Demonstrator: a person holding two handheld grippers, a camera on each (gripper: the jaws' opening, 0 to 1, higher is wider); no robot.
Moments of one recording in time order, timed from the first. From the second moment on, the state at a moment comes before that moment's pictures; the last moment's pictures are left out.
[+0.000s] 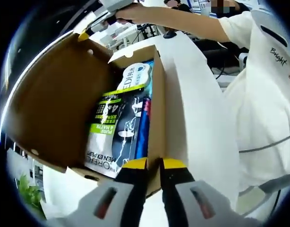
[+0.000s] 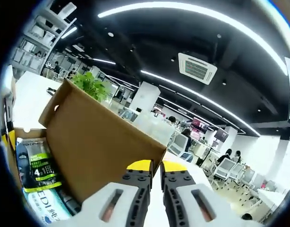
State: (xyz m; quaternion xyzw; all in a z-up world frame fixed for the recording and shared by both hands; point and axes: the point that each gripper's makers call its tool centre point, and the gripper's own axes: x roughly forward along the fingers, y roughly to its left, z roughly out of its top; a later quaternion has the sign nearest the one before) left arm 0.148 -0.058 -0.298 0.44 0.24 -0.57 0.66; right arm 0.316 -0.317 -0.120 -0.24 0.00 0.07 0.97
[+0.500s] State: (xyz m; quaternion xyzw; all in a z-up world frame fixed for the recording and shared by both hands) left arm 0.145 -0.058 -0.301 0.40 0.31 -0.60 0.62; right arm 0.324 -0.316 -0.128 -0.24 0.02 0.09 0.97
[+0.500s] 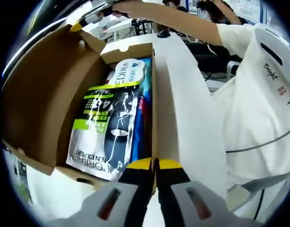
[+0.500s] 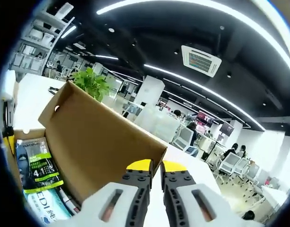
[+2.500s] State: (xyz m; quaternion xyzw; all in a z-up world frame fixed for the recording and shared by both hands) left arm 0.148 -0.059 -0.298 0.39 0.28 -0.59 0.65; right arm 0.377 -0.331 -0.179 -0.16 0.14 0.13 0.97
